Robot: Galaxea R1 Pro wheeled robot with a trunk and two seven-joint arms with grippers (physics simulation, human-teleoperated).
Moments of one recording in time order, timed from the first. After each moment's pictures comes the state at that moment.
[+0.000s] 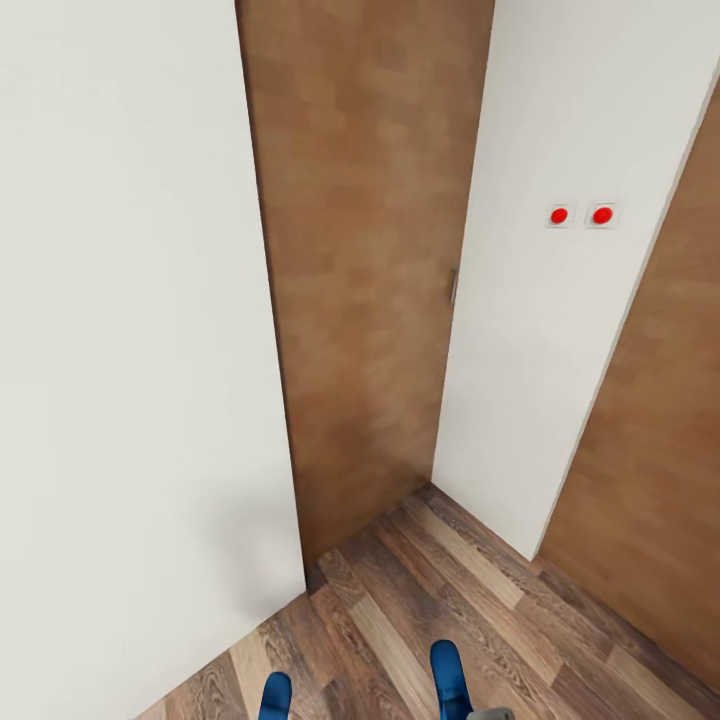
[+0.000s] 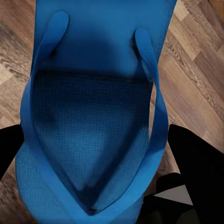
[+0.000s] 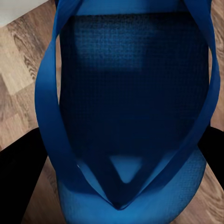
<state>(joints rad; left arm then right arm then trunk) -0.23 0.05 -0.09 -0.28 0.20 -0.11 -0.50 -0.44 0.05 0.14 0.08 -0.08 -0.33 0.12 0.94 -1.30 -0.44</state>
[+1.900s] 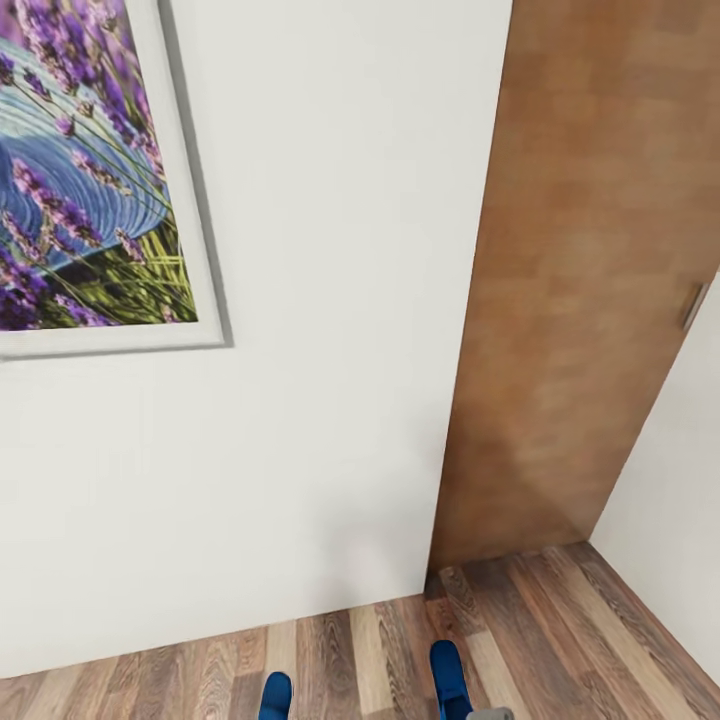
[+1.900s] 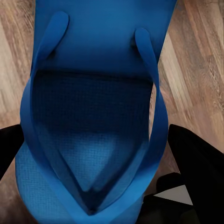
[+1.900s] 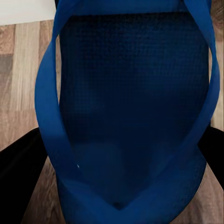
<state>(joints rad) -0.23 0.05 -0.09 -0.28 0.20 -0.11 -0.50 -0.44 0.05 0.14 0.08 -0.08 -0.33 0.12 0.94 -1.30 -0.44</state>
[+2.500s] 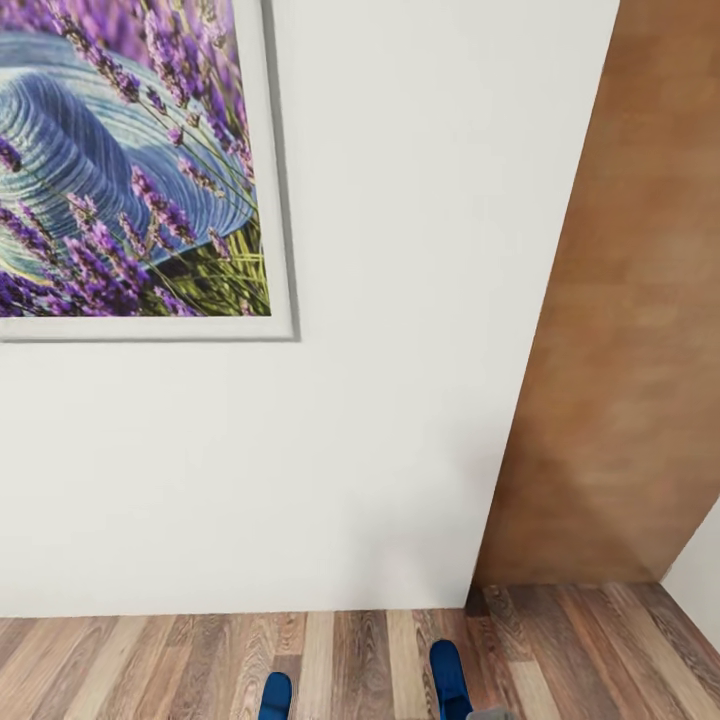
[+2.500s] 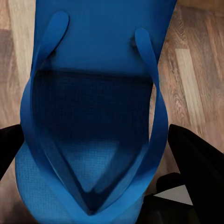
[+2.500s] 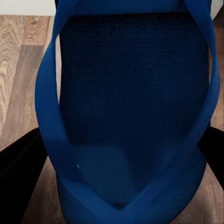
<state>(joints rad) -0.23 0.05 -0.09 -0.28 0.20 -0.11 -0.50 -0.44 0.05 0.14 0.08 -0.08 -0.33 0.12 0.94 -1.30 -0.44</state>
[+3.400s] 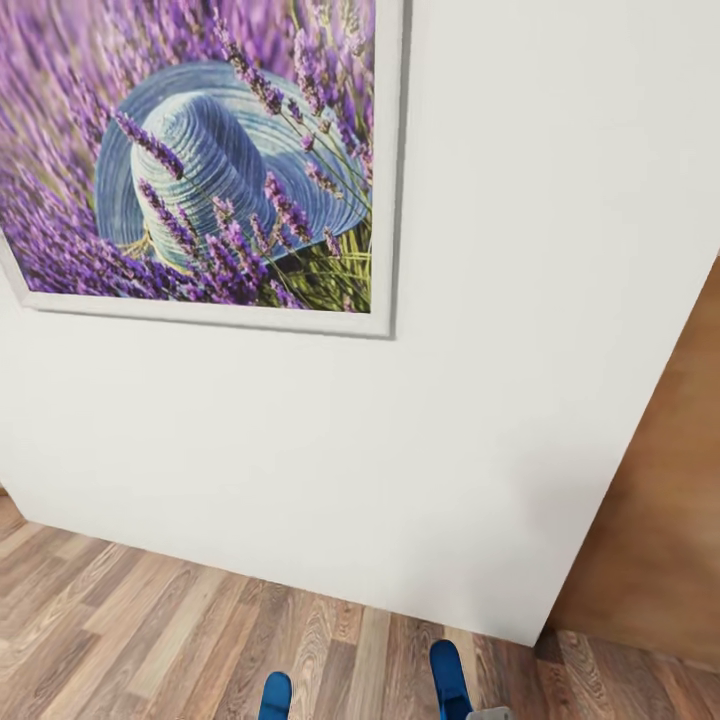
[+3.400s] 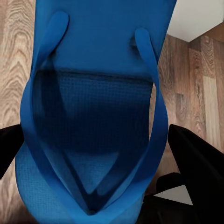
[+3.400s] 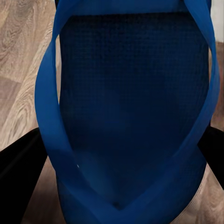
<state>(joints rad) -0.23 0.05 -0.09 -0.28 0.20 -0.11 -0.50 -0.44 0.05 0.14 0.08 -0.08 -0.33 0.12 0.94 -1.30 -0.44</state>
